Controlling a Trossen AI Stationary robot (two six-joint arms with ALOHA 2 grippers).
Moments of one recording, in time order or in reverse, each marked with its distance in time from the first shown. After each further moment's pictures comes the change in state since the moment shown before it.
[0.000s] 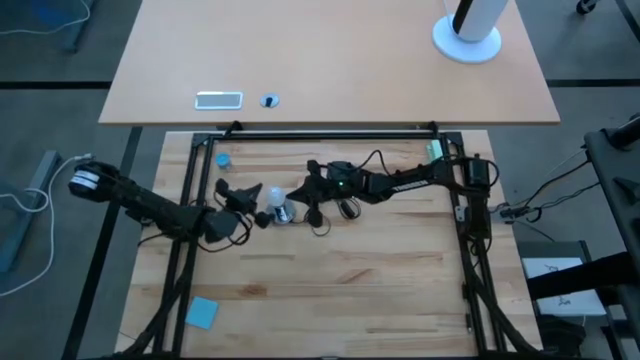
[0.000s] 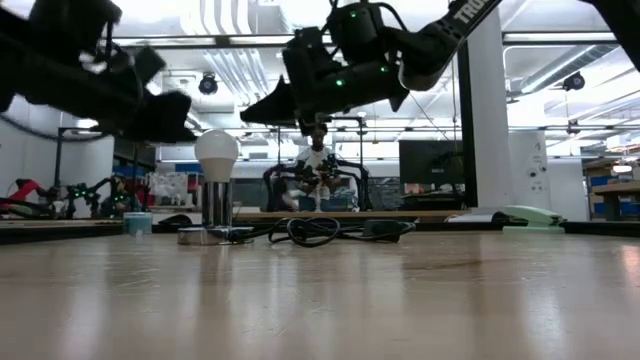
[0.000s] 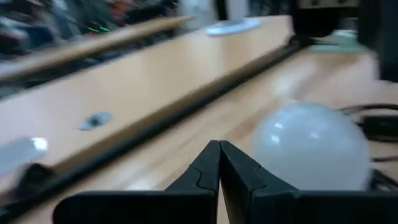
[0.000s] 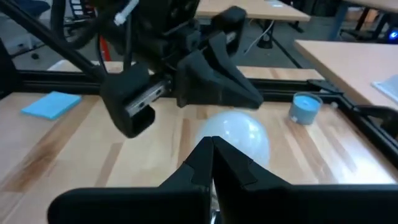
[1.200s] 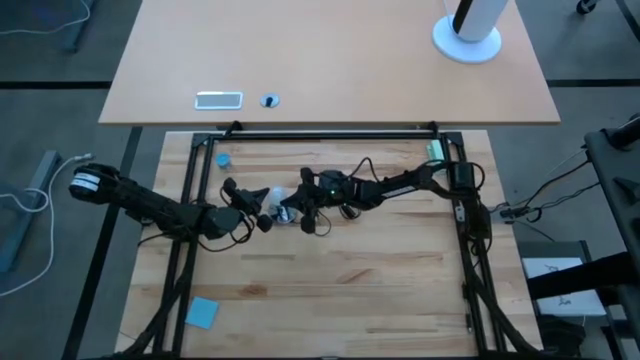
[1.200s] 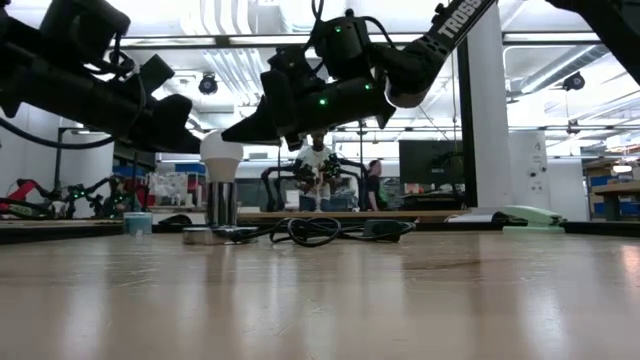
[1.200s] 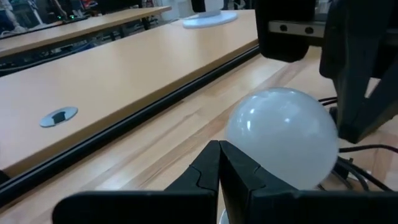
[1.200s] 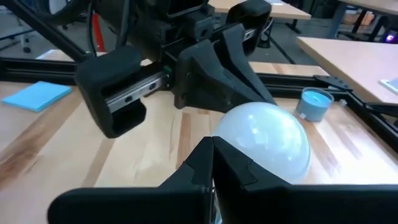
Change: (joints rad) left arm 0.055 0.027 -0.009 0.045 0.173 -0.006; right arm 0.020 0.110 0.056 0.057 0.044 -0.019
